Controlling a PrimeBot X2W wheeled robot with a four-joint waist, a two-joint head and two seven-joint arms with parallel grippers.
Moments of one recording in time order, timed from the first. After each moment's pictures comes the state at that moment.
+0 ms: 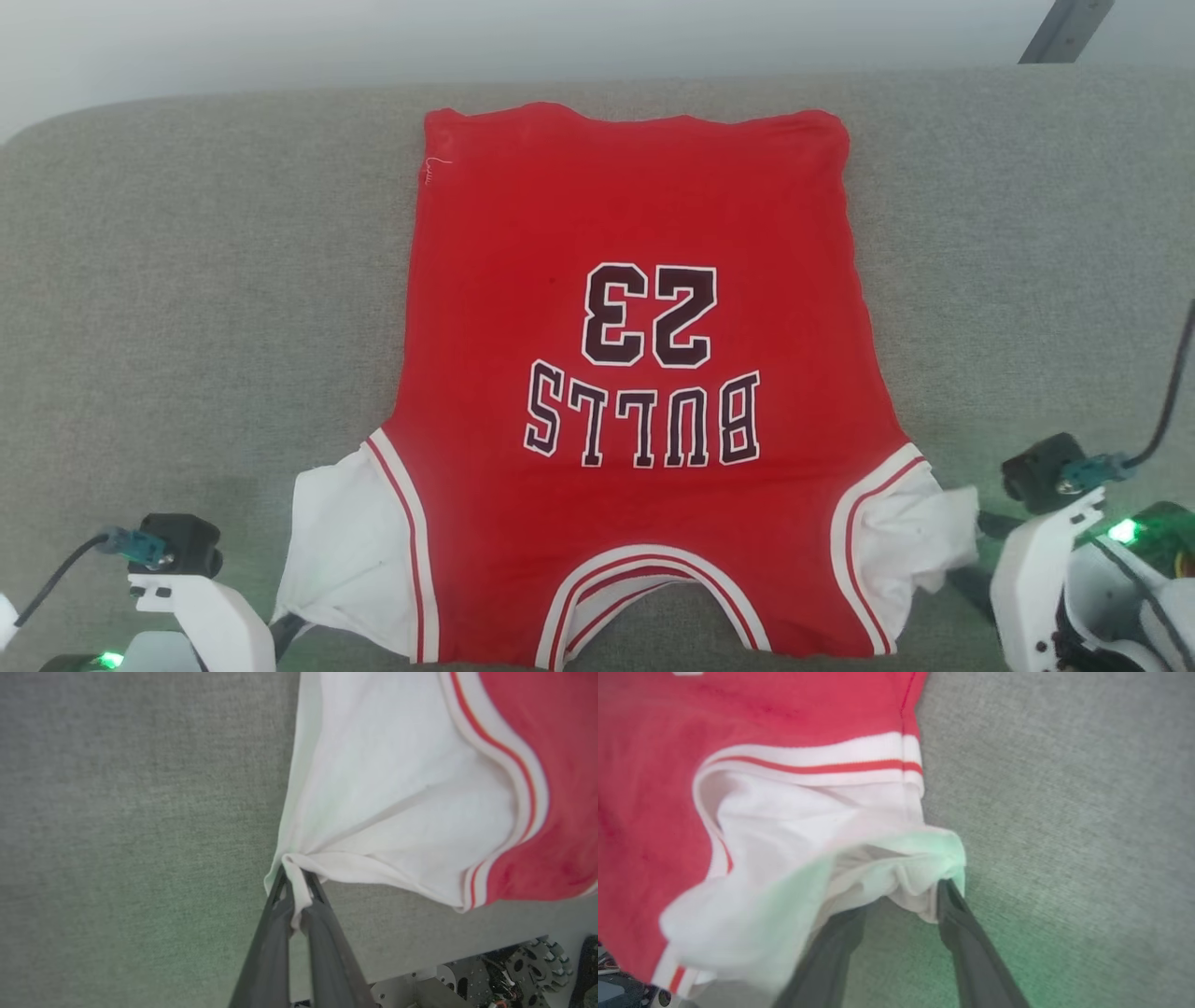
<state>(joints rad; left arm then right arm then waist) -0.18 0.89 -0.73 0.04 -1.20 0.24 0.31 -0.21 -0.66 0.52 0.20 0.69 0.13 0.36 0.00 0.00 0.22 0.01</state>
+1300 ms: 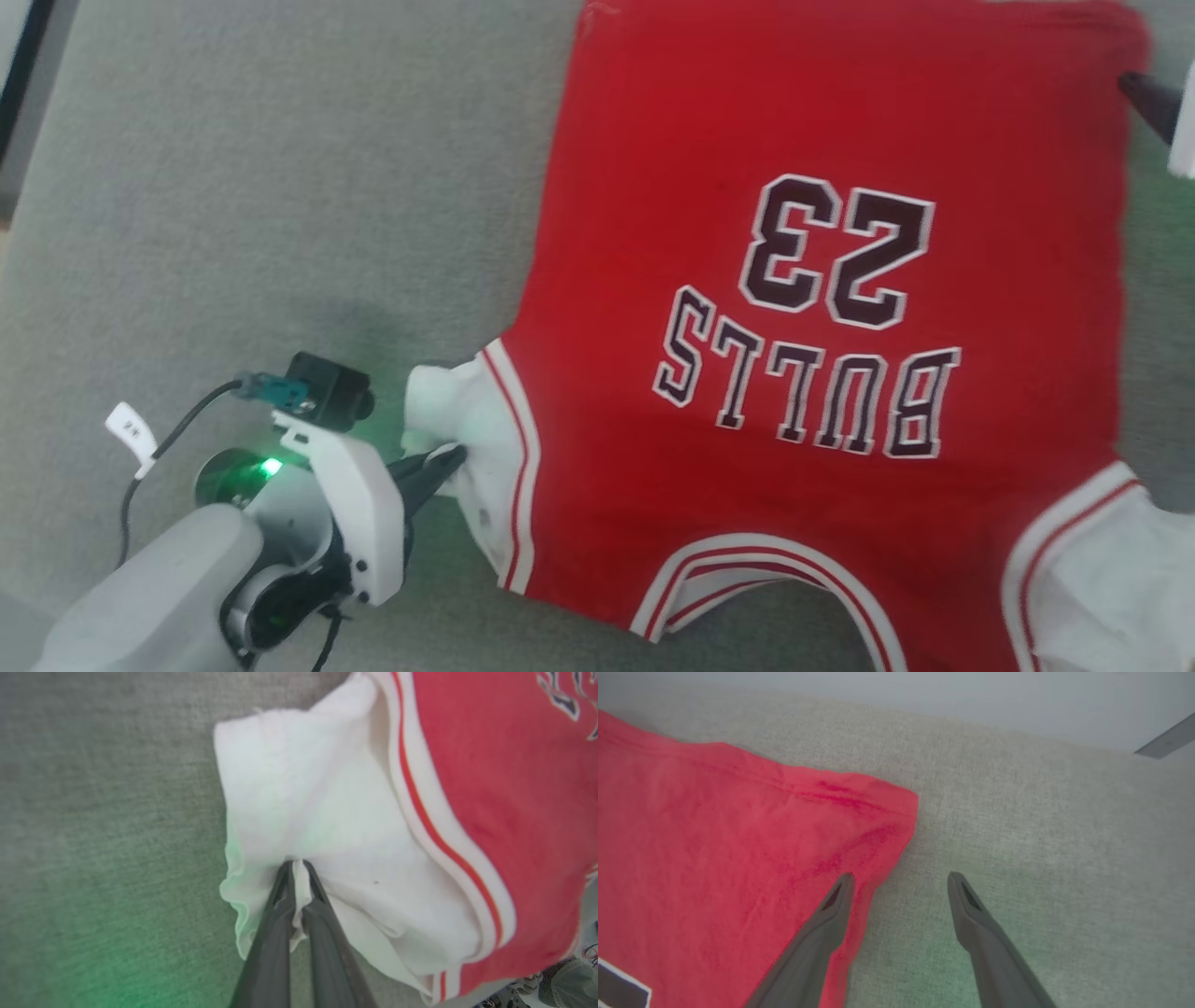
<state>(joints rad) -0.50 0.66 -0.80 0.19 -1.08 0.05 0.30 -1.06 -0.50 0.22 0.78 0.50 0.13 0.62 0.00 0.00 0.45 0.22</state>
